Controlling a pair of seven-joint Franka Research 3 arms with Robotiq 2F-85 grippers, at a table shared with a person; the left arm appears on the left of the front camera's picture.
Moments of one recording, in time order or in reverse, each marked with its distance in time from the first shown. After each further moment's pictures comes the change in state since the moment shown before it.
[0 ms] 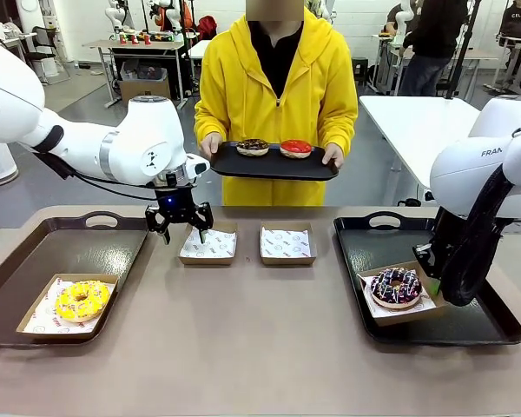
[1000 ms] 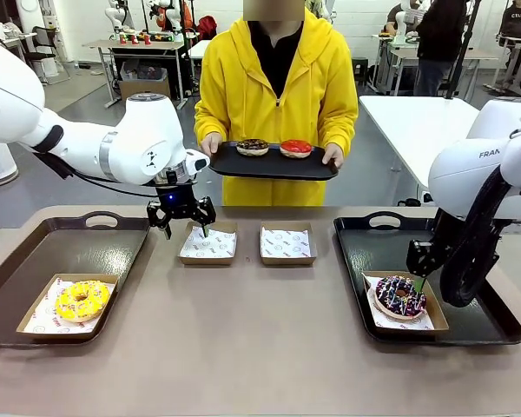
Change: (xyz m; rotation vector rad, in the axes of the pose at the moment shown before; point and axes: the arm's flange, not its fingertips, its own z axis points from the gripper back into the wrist) left arm 0.006 -0.001 0.004 -0.019 -0.045 0.002; right arm 0.000 0.001 -0.003 -0.001 0.008 0.009
